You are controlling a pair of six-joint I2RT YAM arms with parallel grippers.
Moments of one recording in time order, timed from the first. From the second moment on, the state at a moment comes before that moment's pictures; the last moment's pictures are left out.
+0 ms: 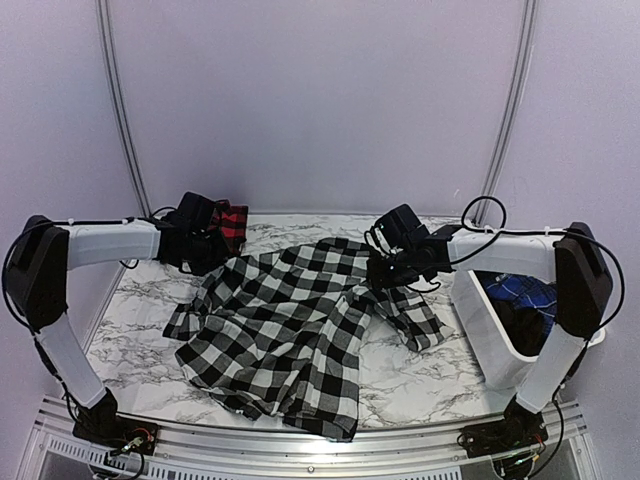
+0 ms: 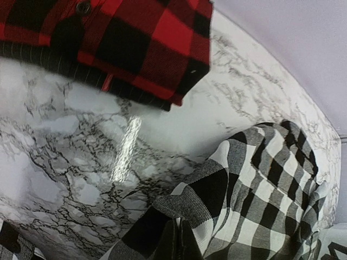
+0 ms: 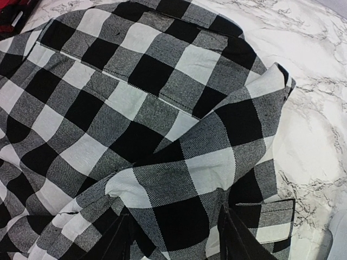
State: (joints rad) left arm -0.45 1.74 1.15 -0.27 -0.10 -0.88; right arm 0.67 1.72 1.21 -0.42 0.17 0.34
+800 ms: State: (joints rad) left arm -0.30 2.02 1.58 -0.33 -0.10 -0.61; right arm 0.76 1.72 1.21 -0.42 0.17 0.36
